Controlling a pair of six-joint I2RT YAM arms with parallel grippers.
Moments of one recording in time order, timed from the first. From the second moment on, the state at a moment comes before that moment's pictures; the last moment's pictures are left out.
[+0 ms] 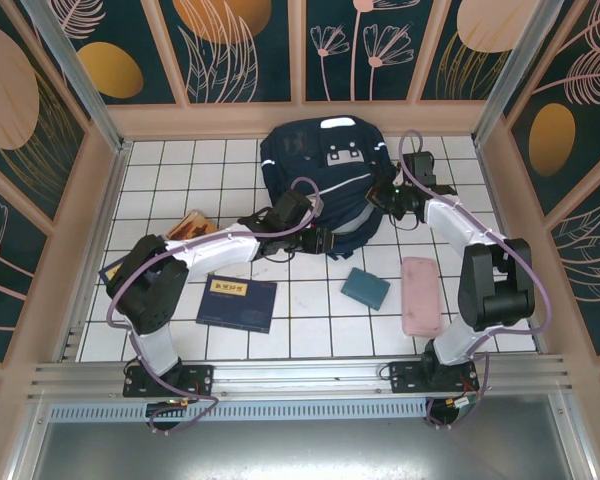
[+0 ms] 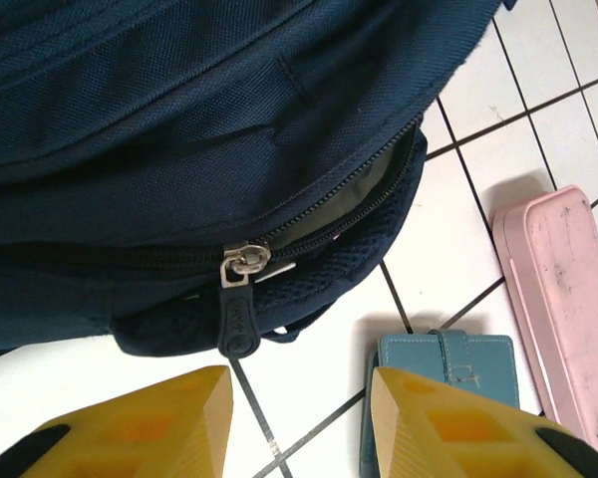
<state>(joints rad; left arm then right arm) -0.78 1.80 1.18 -0.18 0.23 -0.59 0.18 1.63 1.14 -0.34 -0.38 0.77</state>
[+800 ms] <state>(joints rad) -0.77 1.93 1.22 -0.13 0.18 -0.64 0.18 1.63 1.14 -0.32 -0.42 0.77</state>
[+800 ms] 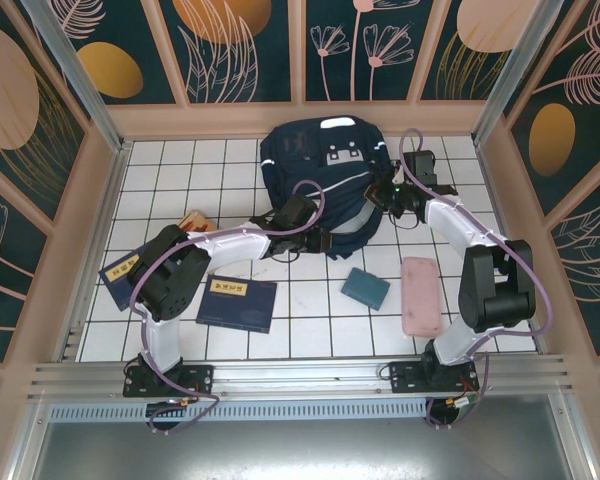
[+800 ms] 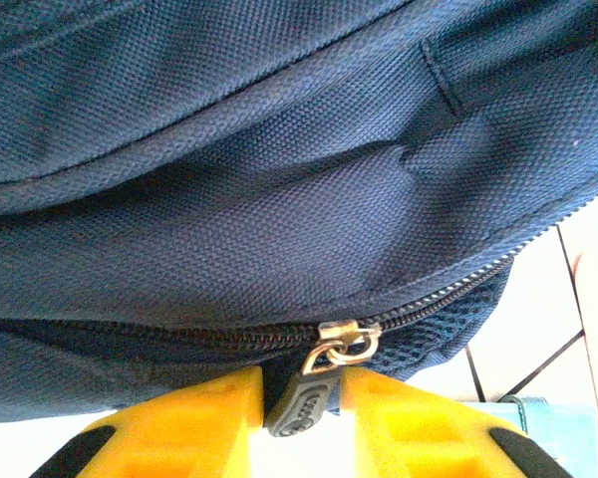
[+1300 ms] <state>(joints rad) -0.77 1.91 1.22 -0.15 0.11 -0.61 0.19 1.62 1.14 -0.37 -0.28 0.77</state>
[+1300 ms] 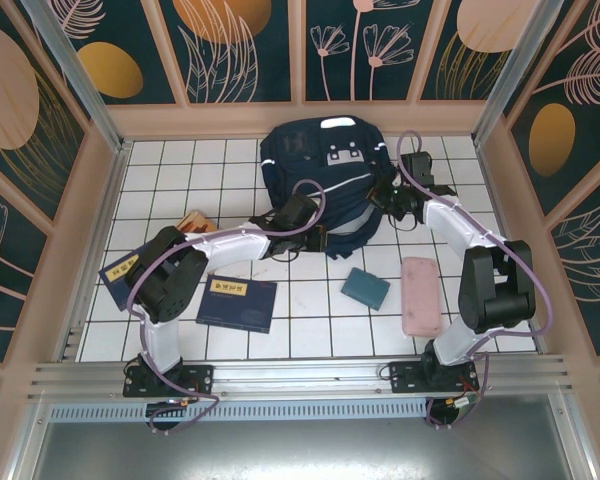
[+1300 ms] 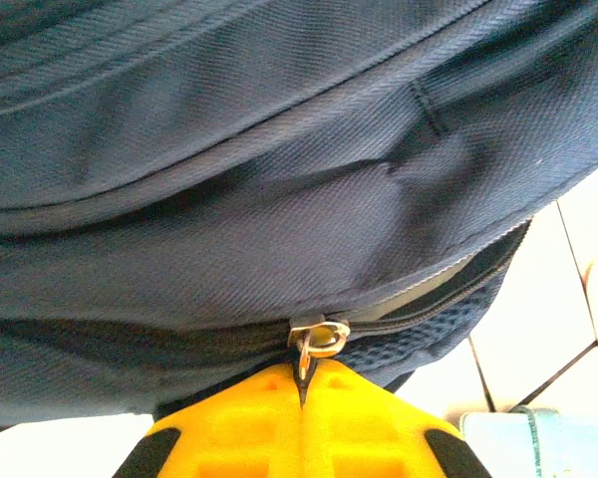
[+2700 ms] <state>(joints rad) -0.48 2.02 1.39 -0.25 -0.03 -0.45 0.14 1.56 1.10 -0.26 -0.32 0.68</state>
